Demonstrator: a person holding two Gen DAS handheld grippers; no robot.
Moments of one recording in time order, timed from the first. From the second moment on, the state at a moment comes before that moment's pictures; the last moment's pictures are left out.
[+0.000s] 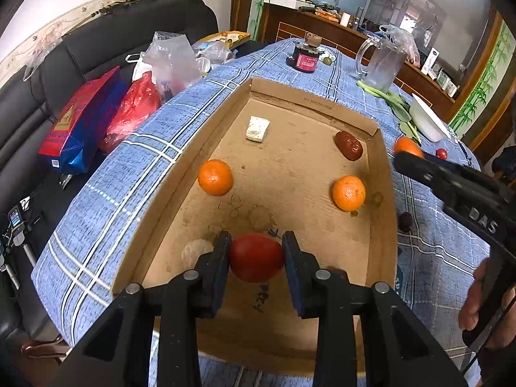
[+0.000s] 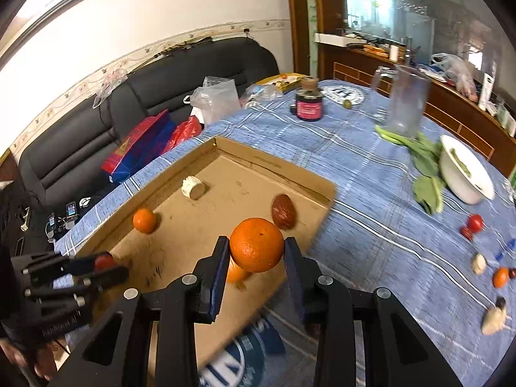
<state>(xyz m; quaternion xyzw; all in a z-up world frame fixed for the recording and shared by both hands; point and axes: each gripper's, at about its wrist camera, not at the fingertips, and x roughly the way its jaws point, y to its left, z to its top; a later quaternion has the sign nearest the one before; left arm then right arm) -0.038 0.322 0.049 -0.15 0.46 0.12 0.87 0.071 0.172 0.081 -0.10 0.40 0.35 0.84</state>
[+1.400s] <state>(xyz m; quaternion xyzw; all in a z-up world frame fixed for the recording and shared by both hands) -0.008 0.335 0.024 -0.12 0.47 0.15 0.86 0.110 0.238 0.034 -0.18 0.44 0.36 0.80</state>
